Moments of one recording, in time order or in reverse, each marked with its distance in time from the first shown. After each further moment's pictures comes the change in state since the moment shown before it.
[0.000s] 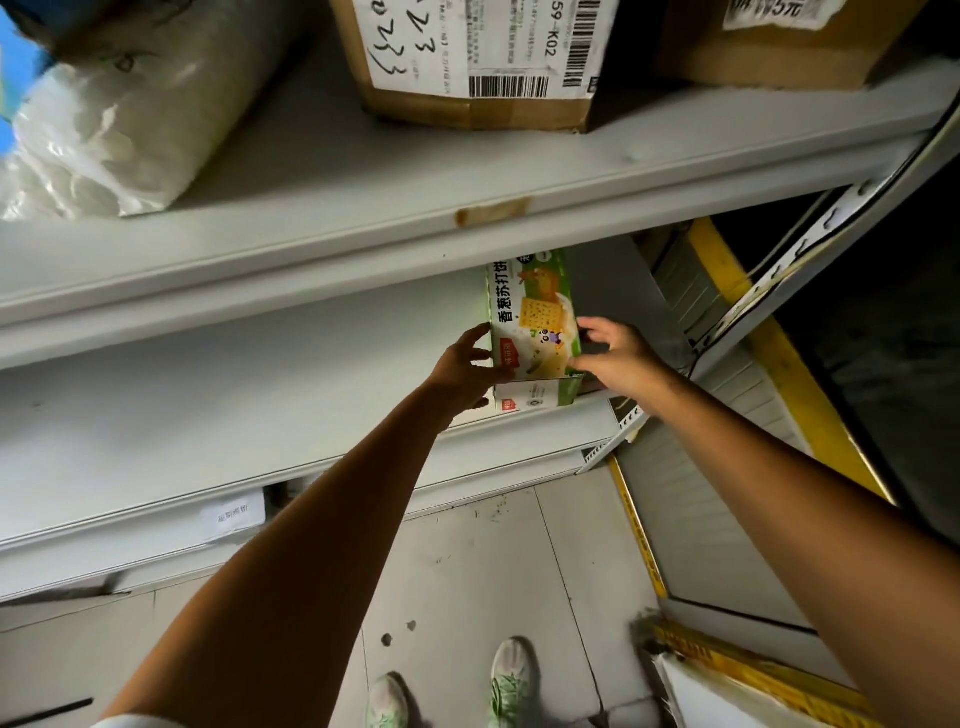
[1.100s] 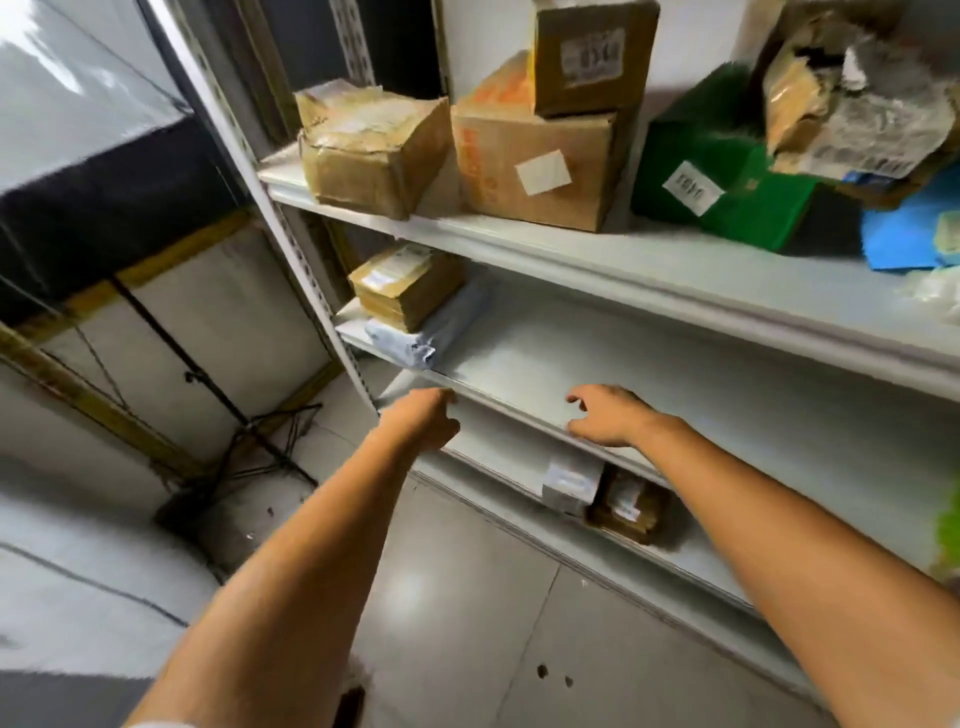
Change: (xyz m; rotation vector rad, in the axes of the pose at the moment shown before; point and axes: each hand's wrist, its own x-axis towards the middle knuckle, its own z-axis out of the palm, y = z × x) left_hand -0.431 -0.197 -0.433 0.819 0.744 -0.303; right_hand -0.236 -0.315 0.420 -0.948 -0.575 -0.671
